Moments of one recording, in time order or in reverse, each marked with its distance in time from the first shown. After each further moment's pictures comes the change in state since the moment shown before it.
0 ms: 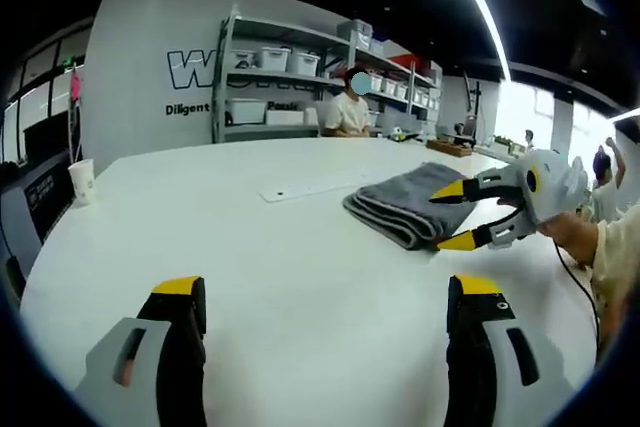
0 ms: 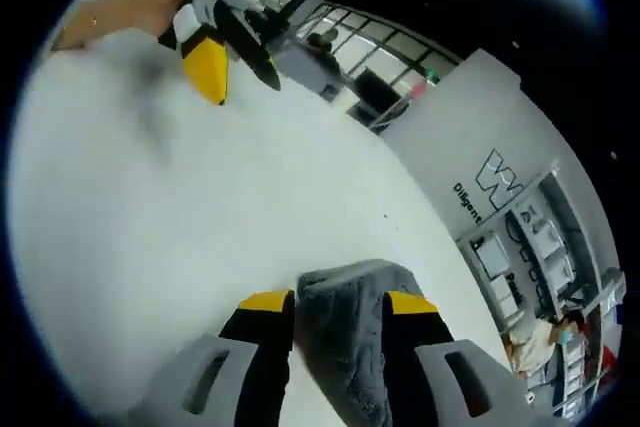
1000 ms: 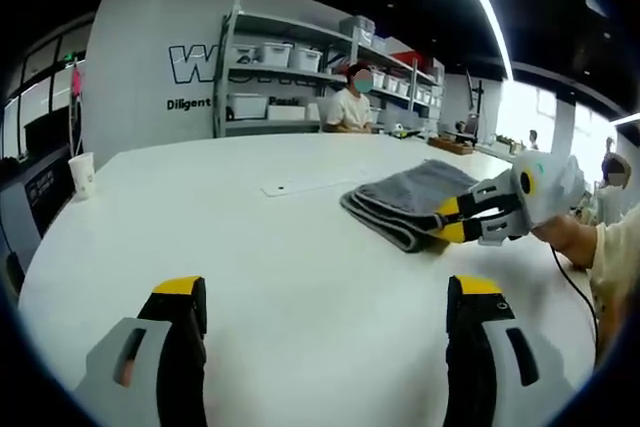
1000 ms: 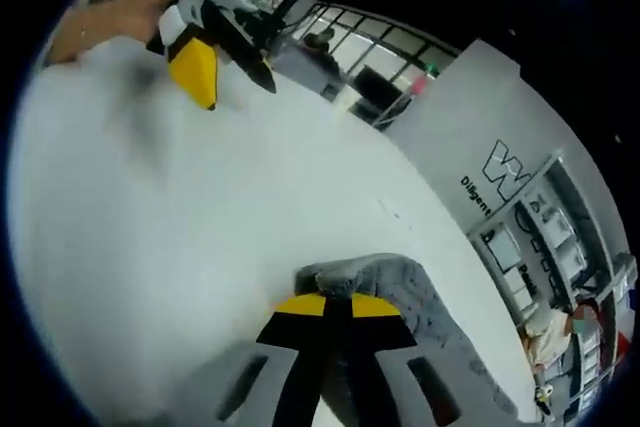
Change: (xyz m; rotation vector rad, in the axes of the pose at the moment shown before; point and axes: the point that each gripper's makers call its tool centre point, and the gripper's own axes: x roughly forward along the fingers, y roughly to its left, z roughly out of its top) left arm 0.001 -0.002 0.000 -0.012 0.018 0.005; right arm 0.005 0.008 0.011 0.056 -0.025 0.046
